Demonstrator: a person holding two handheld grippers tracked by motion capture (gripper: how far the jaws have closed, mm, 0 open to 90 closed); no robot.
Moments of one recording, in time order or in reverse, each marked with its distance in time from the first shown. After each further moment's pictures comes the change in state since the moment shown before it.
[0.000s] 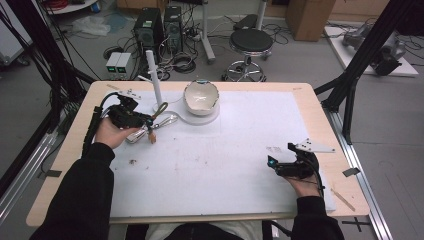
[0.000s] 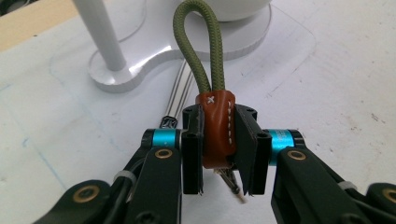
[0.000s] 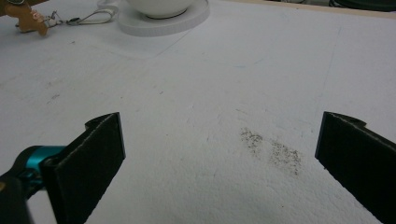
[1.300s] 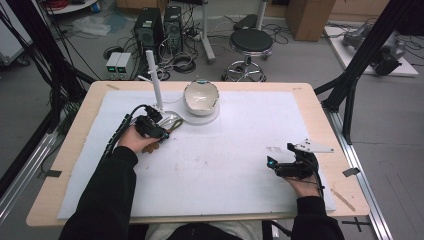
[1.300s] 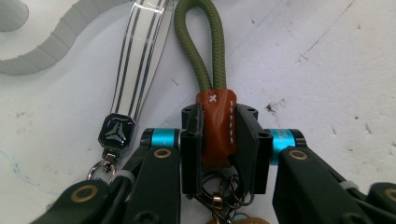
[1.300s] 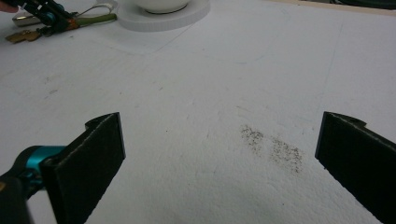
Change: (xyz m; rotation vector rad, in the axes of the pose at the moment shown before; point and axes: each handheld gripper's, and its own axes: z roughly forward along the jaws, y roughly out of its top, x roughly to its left) left arm -0.013 -0.013 0.092 0.193 -0.021 0.055; right arm 0.001 -0.001 0.001 0.015 -0.003 -0.013
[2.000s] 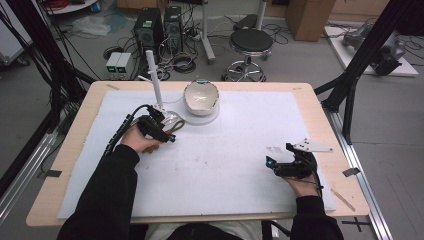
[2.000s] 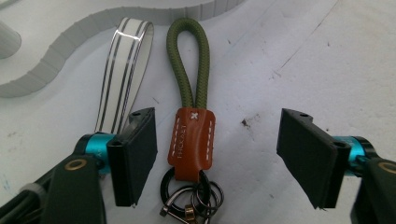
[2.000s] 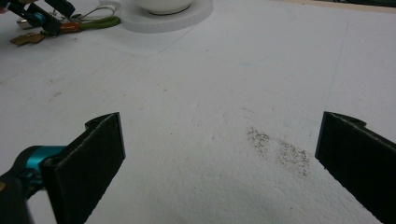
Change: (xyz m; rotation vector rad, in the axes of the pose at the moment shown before) left arm -0.014 0.005 -0.003 -0.043 0.003 0.025; right arm 0.002 0.001 0.002 0.002 0.010 0.018
